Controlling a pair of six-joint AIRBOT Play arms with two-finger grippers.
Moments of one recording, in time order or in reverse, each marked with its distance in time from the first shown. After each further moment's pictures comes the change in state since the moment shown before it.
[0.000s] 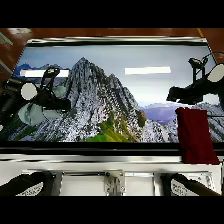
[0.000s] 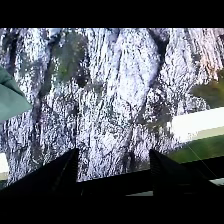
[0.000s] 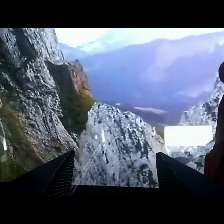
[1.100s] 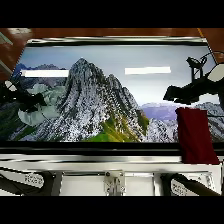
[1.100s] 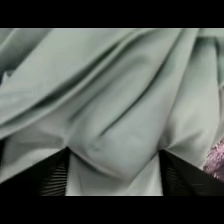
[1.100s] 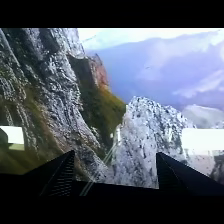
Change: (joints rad) left arm 0.627 -0.492 0.133 -0.138 0.202 -0.052; right arm 0.000 0.000 0.000 0.087 0.000 -0.018
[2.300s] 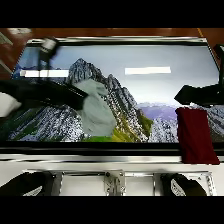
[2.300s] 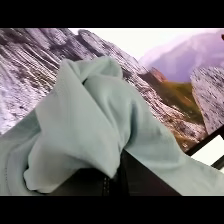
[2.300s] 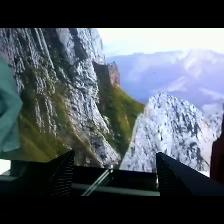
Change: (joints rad) left arm -0.920 0.644 -0.034 -0.065 0.042 0.156; right arm 0.000 0.326 0.000 -0.034 0.118 0.000
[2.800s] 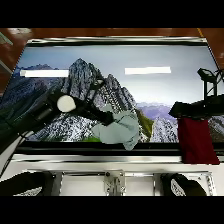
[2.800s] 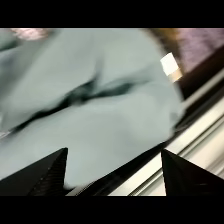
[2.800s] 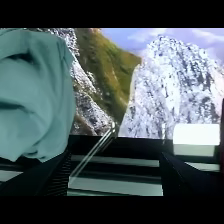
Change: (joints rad) left arm -0.010 -0.265 -0.080 -0.187 -0.038 -0.031; right arm -0.027 -0.001 -0.223 0.016 -0.030 -0.010
